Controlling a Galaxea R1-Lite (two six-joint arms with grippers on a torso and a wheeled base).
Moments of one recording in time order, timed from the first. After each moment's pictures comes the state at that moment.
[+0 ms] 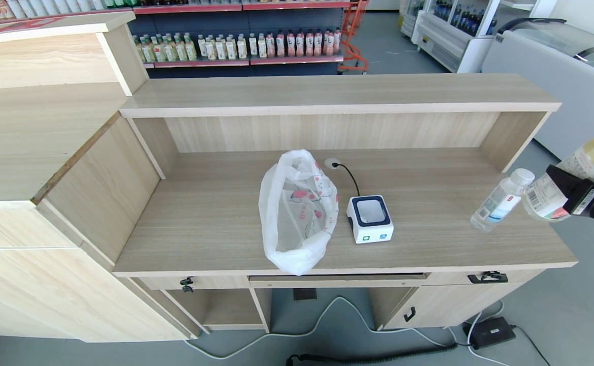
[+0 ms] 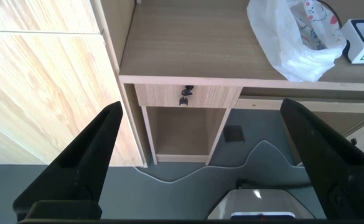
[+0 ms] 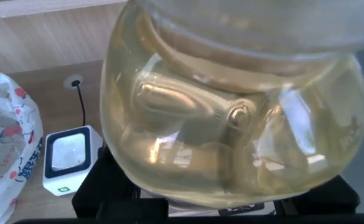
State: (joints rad) left arm -0.01 0.00 0.00 0.01 -0.01 -0.04; right arm -0.18 1.48 -0.44 -1.16 0.07 0.03
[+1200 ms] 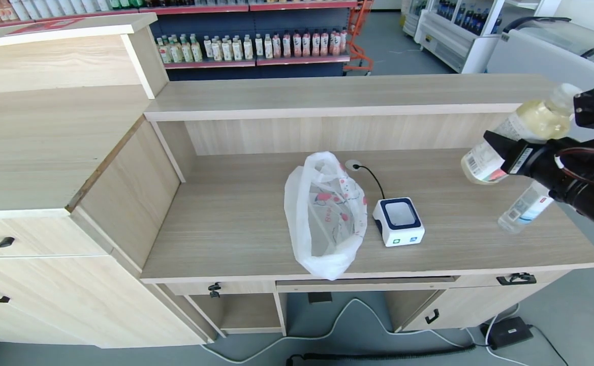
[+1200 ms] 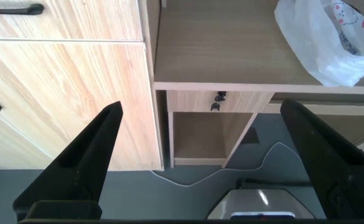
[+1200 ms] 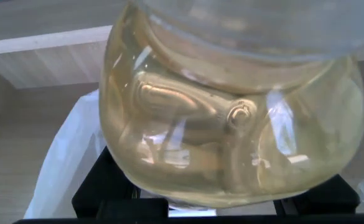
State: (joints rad) left arm -0.01 0.00 0.00 0.01 -0.01 -0.04; right arm 0.04 1.64 -0.75 -1.05 0.06 0.07
